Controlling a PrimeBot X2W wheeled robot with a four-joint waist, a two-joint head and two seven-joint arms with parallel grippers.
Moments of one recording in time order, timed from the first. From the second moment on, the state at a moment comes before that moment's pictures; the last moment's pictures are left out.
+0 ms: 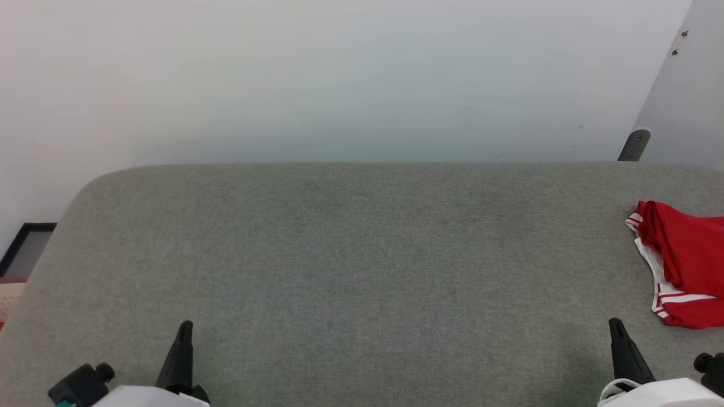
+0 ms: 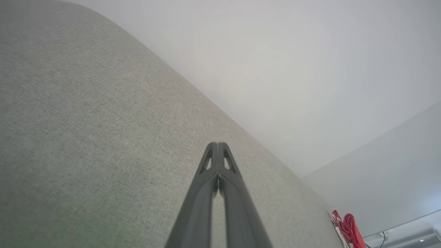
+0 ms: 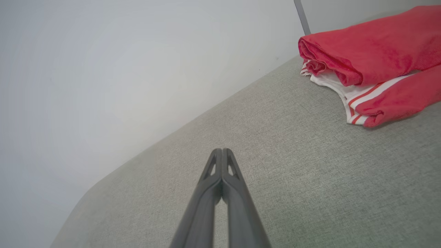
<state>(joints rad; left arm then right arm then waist) 0.00 0.18 0.02 0.27 -0.92 -0.13 -0.10 0.00 -0.07 -0.07 0.27 0.66 0.13 -0.10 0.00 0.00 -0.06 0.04</state>
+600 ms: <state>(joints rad) -0.03 0.14 0.05 0.26 -1.11 -0.13 -0.04 -0.03 -0.07 -0.08 0.26 0.92 0.13 -0.04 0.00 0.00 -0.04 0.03</state>
